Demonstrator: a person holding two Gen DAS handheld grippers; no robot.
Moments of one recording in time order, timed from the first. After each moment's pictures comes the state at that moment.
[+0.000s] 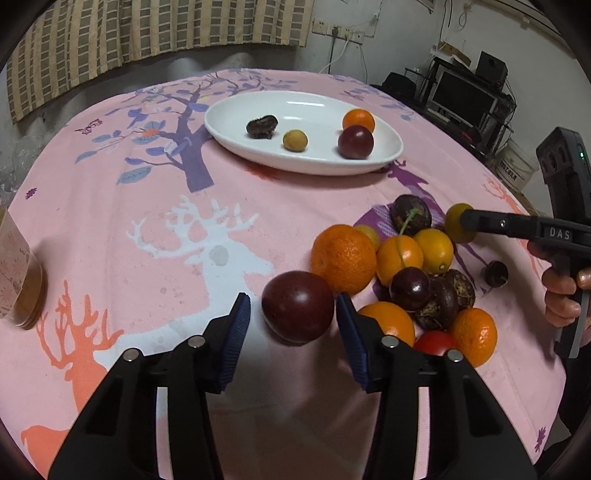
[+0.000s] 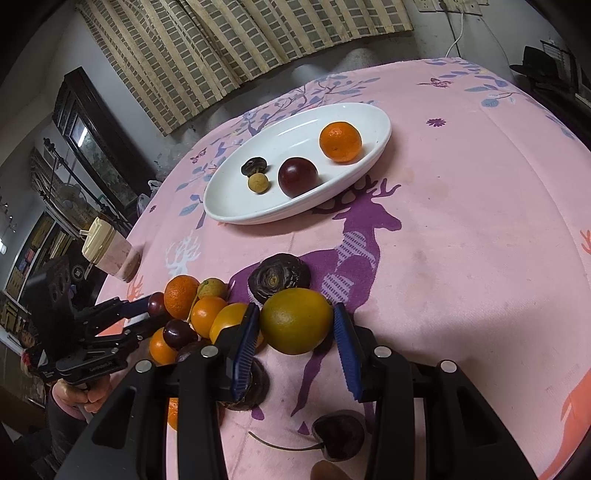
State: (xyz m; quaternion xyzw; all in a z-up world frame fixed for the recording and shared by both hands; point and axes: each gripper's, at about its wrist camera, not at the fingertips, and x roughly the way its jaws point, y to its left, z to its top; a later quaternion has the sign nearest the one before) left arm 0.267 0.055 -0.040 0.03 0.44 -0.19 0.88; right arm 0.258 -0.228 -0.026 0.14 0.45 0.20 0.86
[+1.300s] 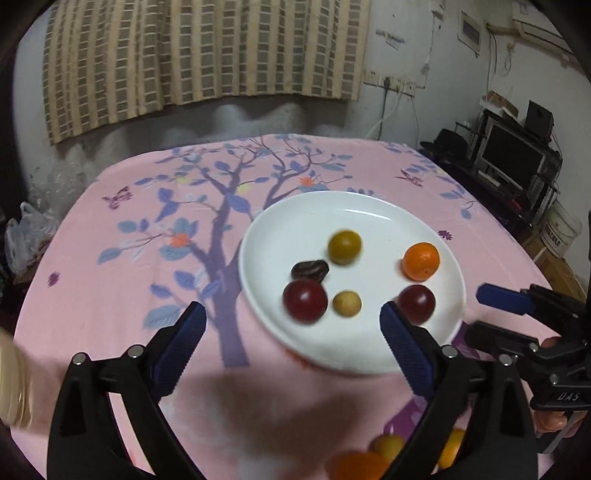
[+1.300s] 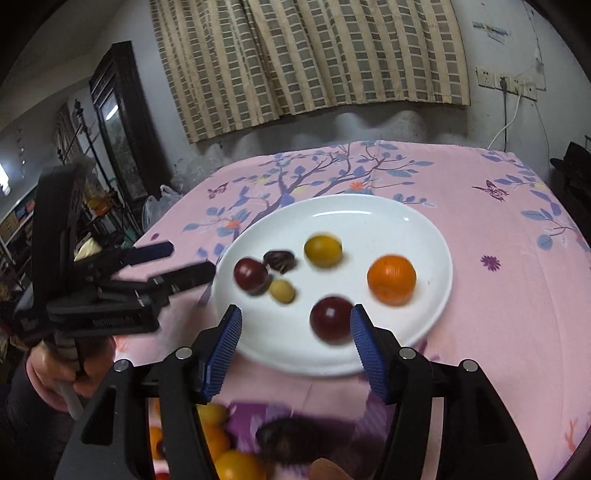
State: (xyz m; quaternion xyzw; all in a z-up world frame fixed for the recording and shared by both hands) left arm 0.372 0.036 0.027 0.00 0.37 -0.09 0.93; right arm 0.324 -0.182 0.024 0.03 0.36 0.24 0.90
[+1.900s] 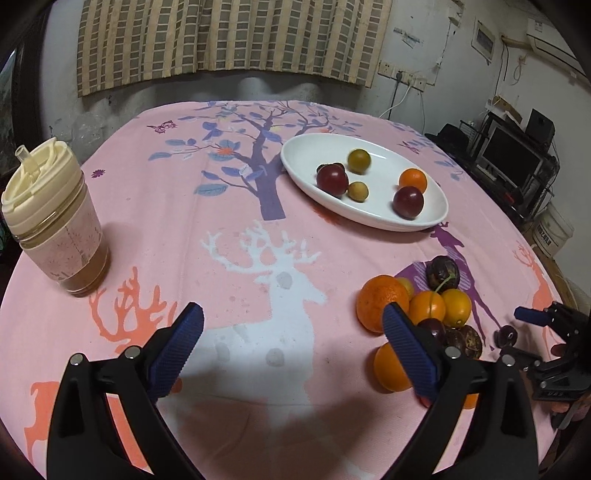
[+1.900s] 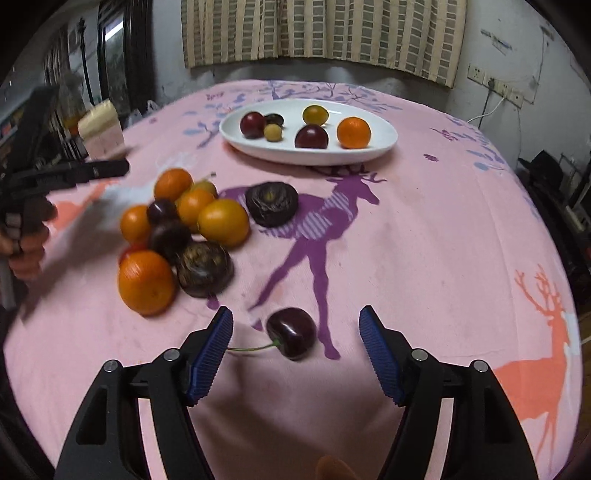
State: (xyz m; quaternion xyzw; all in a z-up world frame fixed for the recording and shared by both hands) left arm 0.251 0.083 -0.010 -0.04 0.40 -0.08 0.91; right arm 0.189 -0.213 -0.029 -0.10 0.43 0.17 0.88
